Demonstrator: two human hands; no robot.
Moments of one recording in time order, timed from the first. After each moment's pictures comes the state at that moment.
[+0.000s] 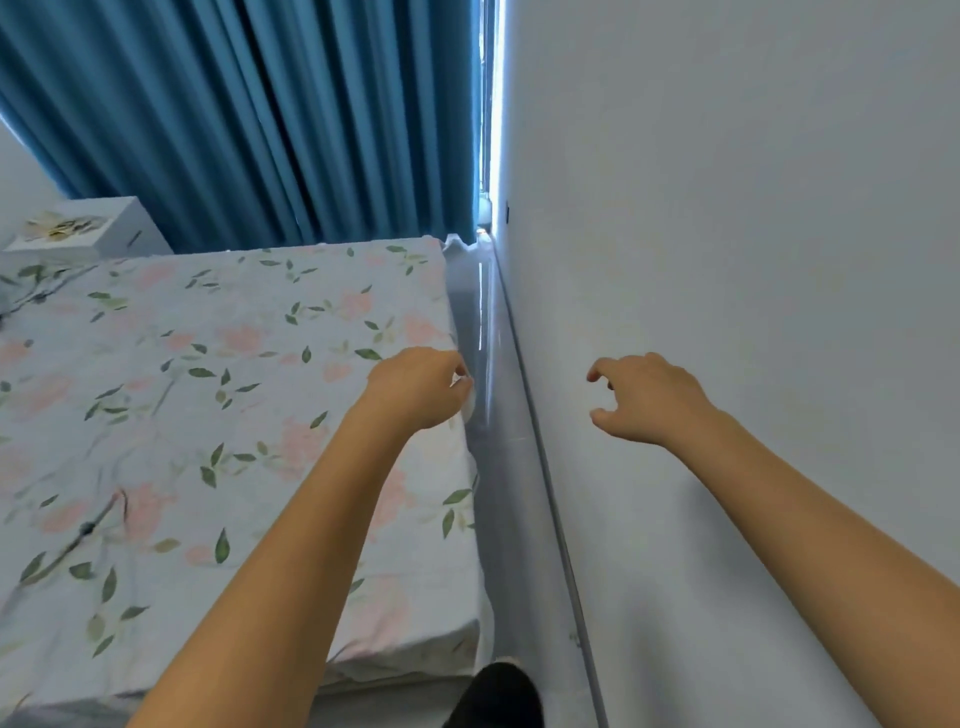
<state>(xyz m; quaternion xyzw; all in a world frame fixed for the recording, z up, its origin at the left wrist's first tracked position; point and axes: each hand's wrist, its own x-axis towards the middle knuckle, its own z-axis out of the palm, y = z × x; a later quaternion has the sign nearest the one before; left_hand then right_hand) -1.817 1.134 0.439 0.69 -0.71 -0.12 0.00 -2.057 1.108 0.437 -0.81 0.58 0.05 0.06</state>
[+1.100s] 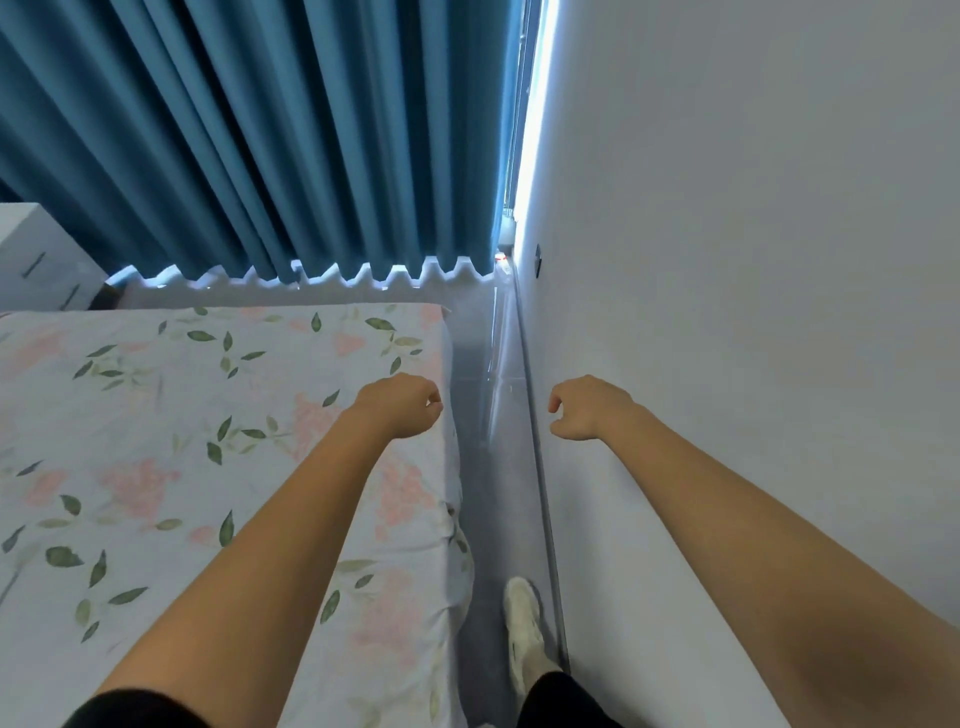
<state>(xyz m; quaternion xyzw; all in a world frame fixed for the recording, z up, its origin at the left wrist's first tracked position) -1.638 0.454 0.339 0.70 -0.68 -0.21 -0.08 -1.867 0.401 0.350 -0.79 0.55 0.20 0.19</state>
